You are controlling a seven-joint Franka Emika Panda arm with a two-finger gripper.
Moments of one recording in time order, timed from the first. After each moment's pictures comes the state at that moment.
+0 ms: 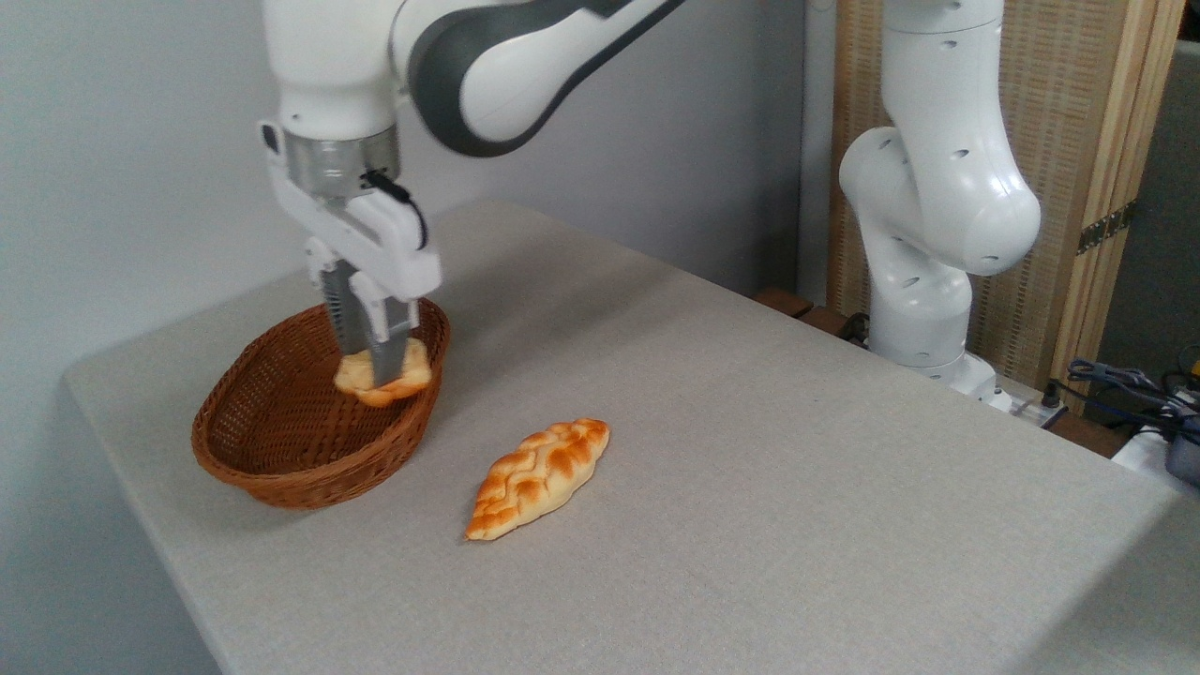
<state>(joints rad) -0.32 0.09 0.01 -1.80 -0.17 2.05 0.44</state>
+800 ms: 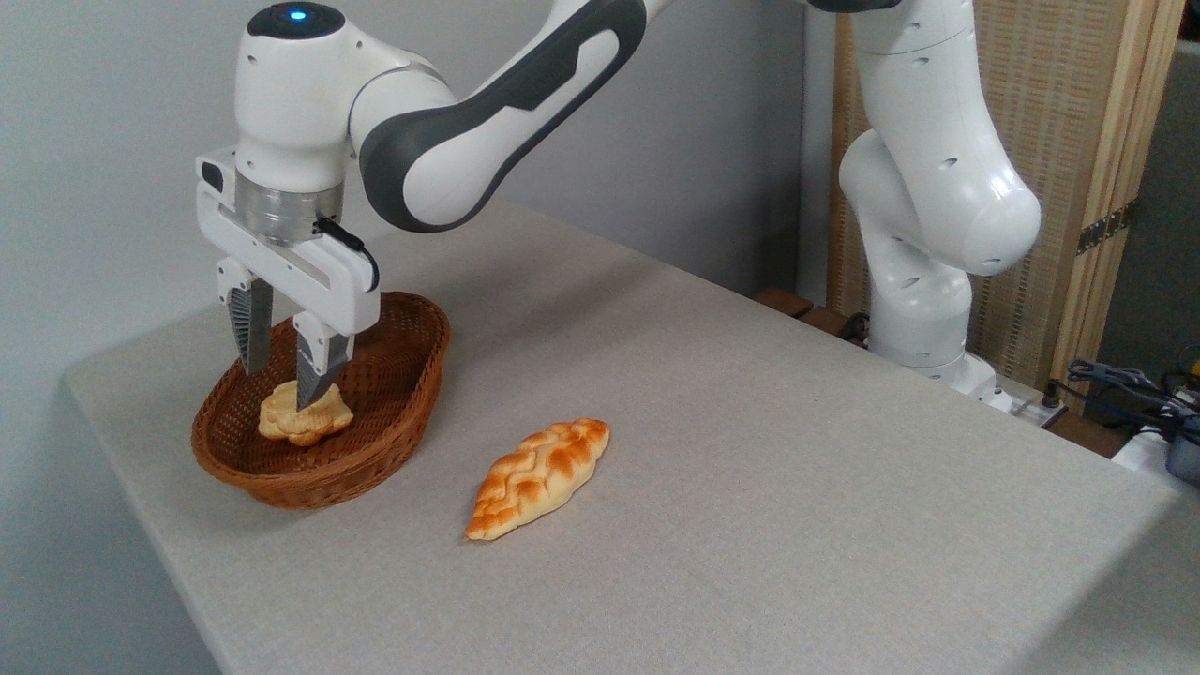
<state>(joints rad) -0.31 0.23 -0.08 -1.76 -0.24 2.33 0.23</state>
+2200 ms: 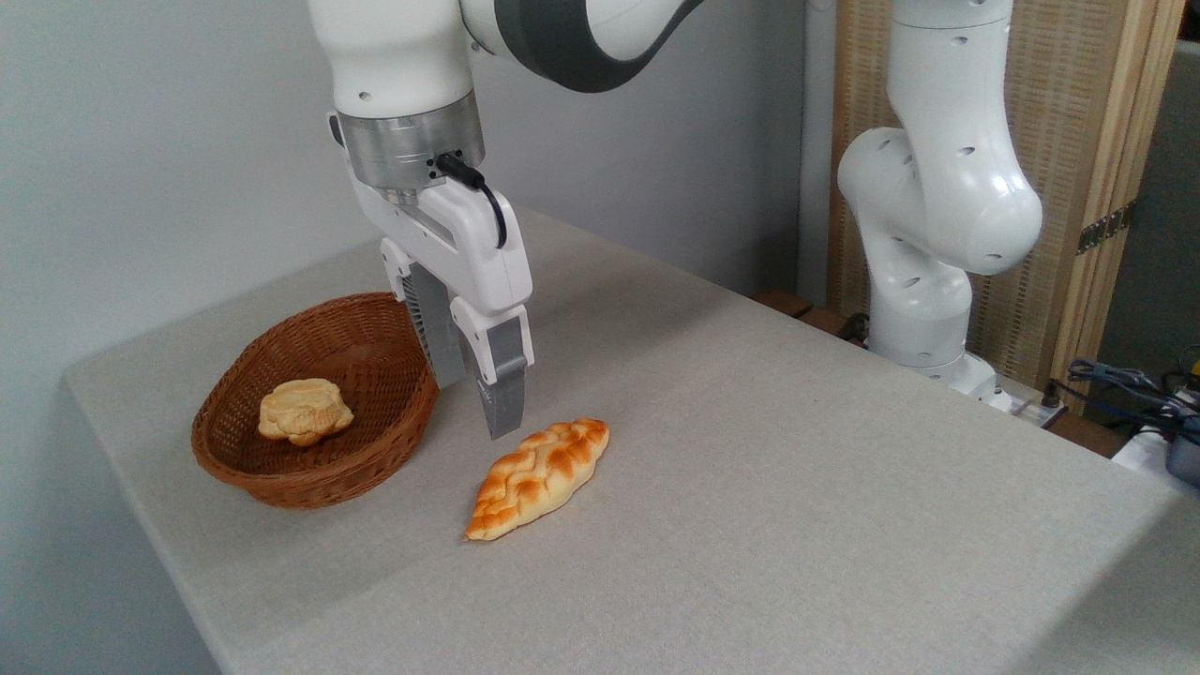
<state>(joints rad) -0.29 0.01 0.23 -1.74 -0.05 1.77 0.80</state>
